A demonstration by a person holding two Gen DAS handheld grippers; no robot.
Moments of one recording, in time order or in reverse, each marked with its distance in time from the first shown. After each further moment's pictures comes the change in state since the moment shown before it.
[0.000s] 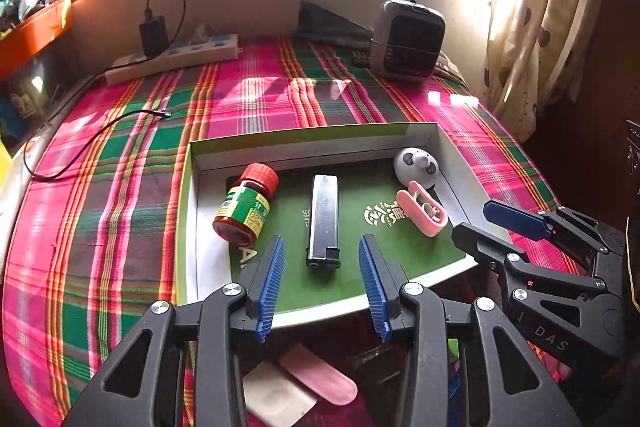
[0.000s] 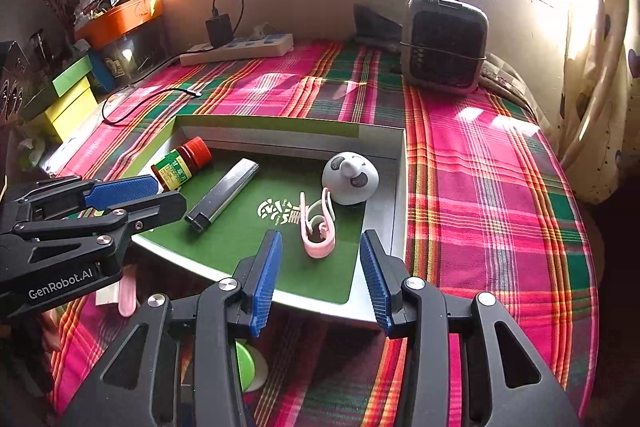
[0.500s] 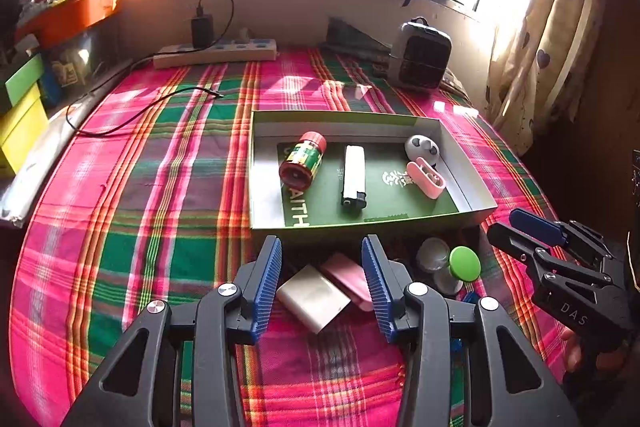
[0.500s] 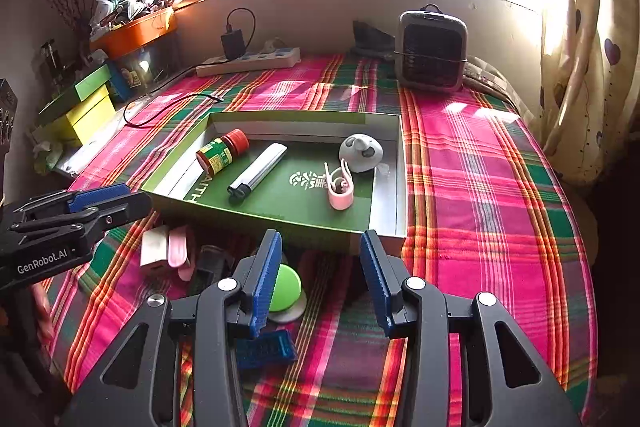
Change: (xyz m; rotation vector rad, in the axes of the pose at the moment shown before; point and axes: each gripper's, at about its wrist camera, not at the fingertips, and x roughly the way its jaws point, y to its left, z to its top) left arm -0.059 0.027 -0.050 -0.080 -0.056 0.020; right arm -0.049 0.017 -0.040 0.037 -0.059 -0.005
